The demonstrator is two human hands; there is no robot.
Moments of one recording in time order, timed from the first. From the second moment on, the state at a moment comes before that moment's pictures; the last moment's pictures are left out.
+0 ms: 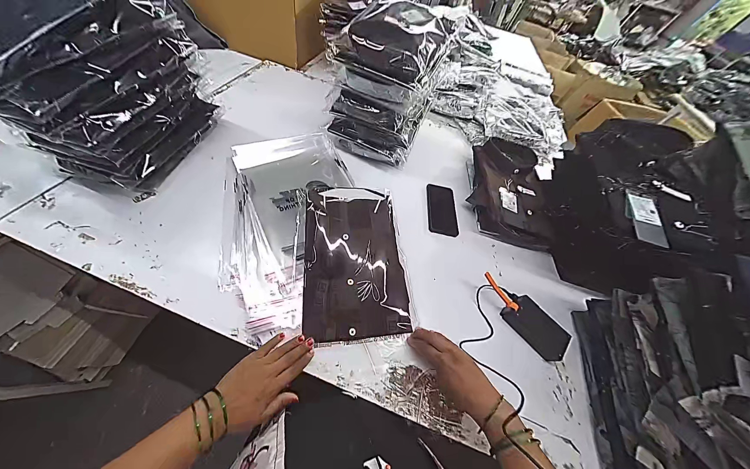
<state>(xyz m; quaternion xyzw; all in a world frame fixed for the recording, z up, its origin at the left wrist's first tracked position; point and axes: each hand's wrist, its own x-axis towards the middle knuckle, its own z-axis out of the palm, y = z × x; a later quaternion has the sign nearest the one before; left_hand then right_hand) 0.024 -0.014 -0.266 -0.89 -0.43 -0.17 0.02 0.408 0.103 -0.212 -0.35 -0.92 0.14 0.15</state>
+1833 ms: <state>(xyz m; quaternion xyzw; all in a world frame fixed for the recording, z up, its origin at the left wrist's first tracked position) 0.110 0.532 0.063 -0.23 -0.57 -0.73 -0.30 0.298 0.181 -0.236 -0.48 -0.70 0.36 0.38</state>
